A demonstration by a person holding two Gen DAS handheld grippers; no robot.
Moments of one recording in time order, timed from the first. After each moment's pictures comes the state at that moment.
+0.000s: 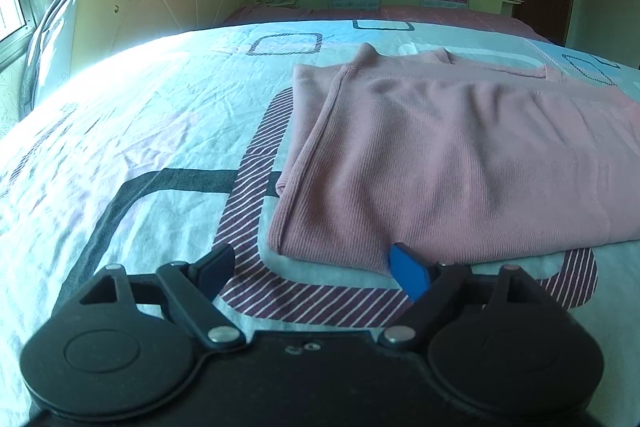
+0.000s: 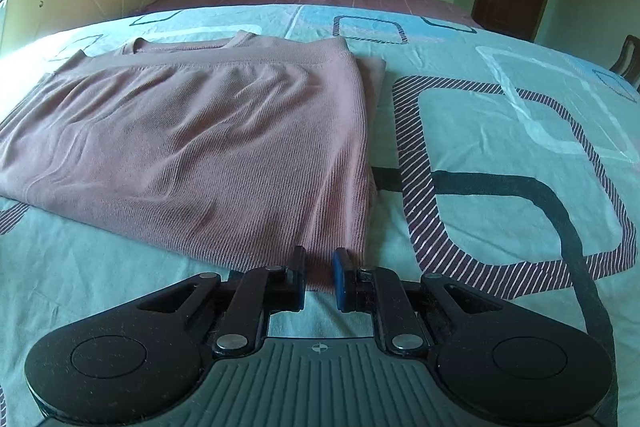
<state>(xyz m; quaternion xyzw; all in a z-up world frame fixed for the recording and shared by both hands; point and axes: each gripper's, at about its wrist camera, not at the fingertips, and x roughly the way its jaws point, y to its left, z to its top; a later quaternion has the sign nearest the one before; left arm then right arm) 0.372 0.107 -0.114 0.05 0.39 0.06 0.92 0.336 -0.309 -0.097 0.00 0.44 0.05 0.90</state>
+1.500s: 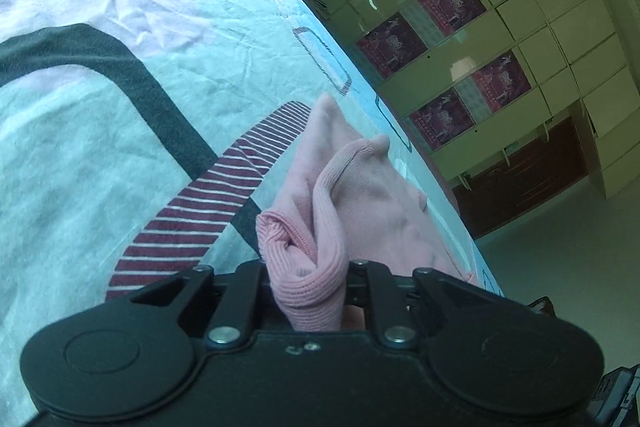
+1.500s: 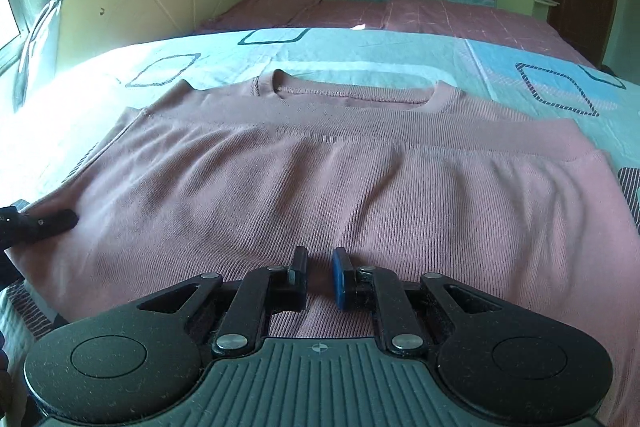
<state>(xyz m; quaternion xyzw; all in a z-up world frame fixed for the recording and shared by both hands) 0.417 0.190 -0.159 -0.41 0.31 0.00 0.86 0.443 -0.132 -0.101 0.02 0.43 0.15 0.89</state>
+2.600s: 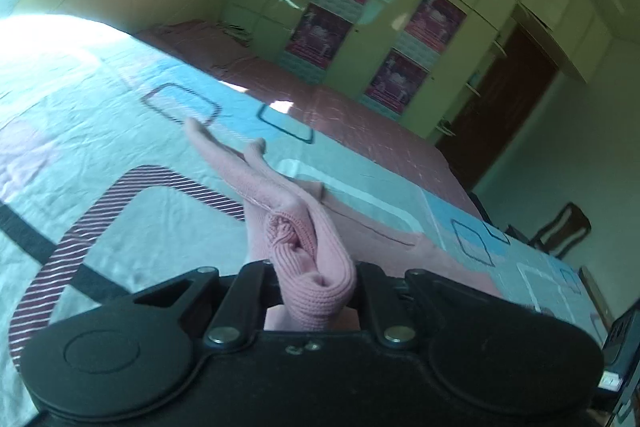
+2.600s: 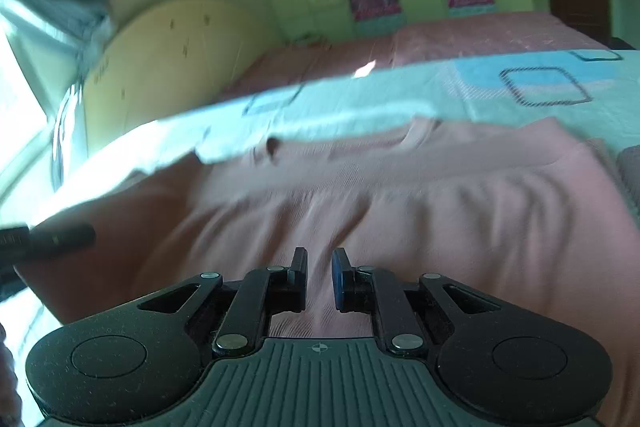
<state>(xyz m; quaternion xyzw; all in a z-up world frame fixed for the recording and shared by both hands) 0.431 0.060 -0.051 -0.19 0.30 -0.07 0.93 0.430 -0.231 -0.080 0.20 0.34 0.17 0.90</state>
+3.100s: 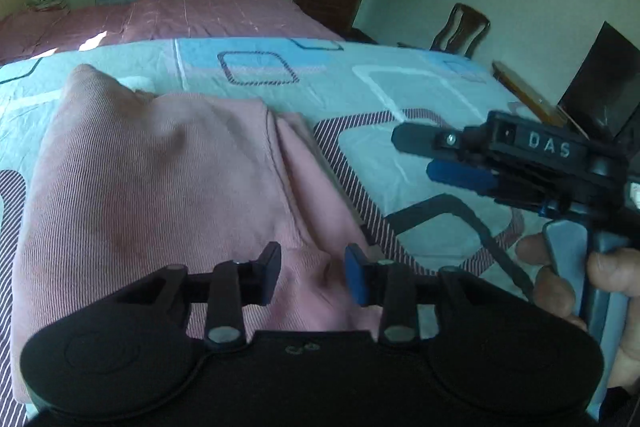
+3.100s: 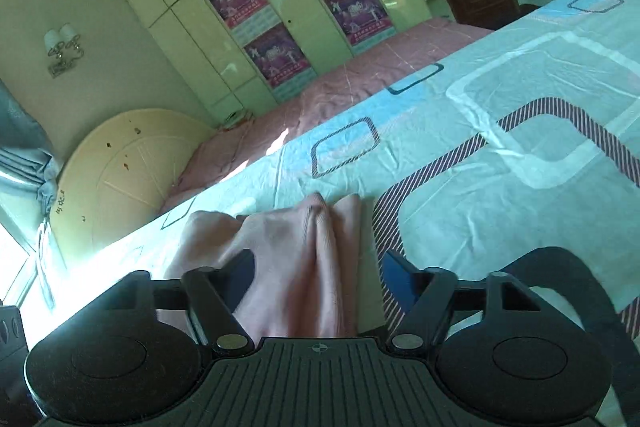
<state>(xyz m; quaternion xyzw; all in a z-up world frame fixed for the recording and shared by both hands) 0.426 -0.195 -0.083 -0.02 0.41 -0.27 0.87 0.376 -0.431 -0.055 0.29 0.31 0.10 0.90</state>
